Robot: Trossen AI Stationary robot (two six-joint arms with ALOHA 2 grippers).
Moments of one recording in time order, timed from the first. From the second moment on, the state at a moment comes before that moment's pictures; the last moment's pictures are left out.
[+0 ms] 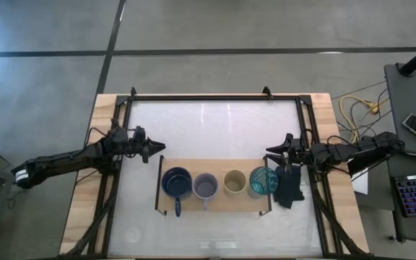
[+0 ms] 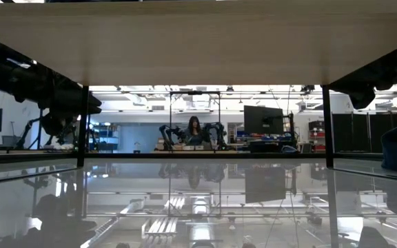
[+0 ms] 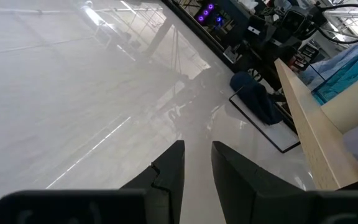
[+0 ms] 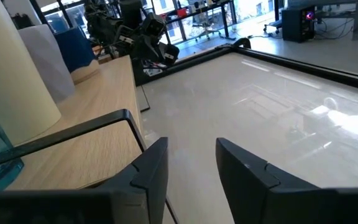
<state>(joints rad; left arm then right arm) 0.42 0.41 0.01 0.08 0.23 -0.62 0.21 0.20 0.01 0.06 0.39 0.34</state>
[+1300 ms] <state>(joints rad) 0.42 0.41 0.01 0.08 0.23 -0.62 0.21 0.20 0.01 0.06 0.39 0.34</state>
